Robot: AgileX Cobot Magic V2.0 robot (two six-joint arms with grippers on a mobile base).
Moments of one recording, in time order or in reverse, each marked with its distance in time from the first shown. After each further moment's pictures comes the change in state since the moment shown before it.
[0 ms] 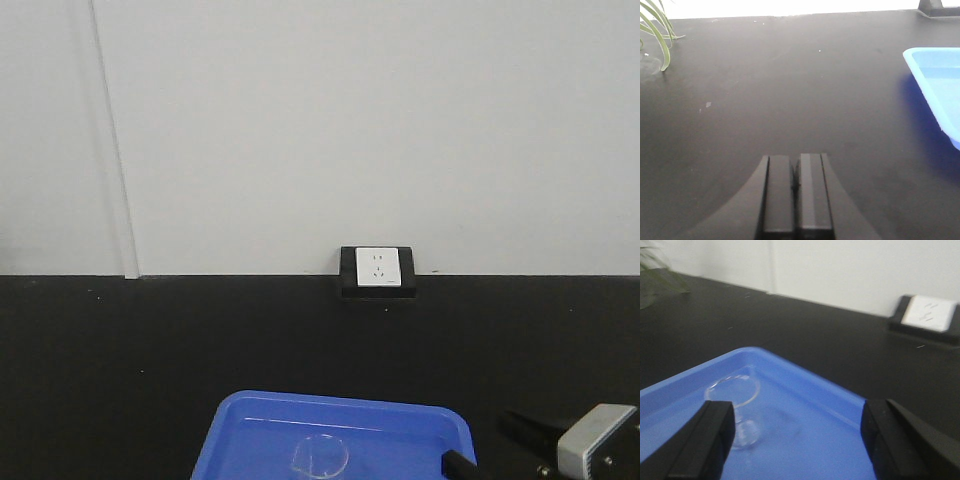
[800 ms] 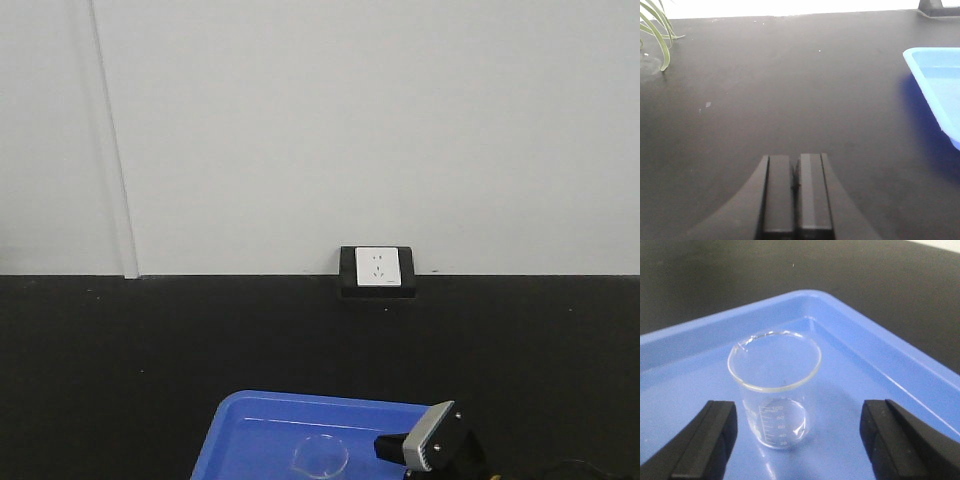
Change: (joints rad) left arm 0.000 0.000 0.000 0.000 0.000 0.000; right arm 0.218 0.445 -0.364 -0.101 0.093 -0.005
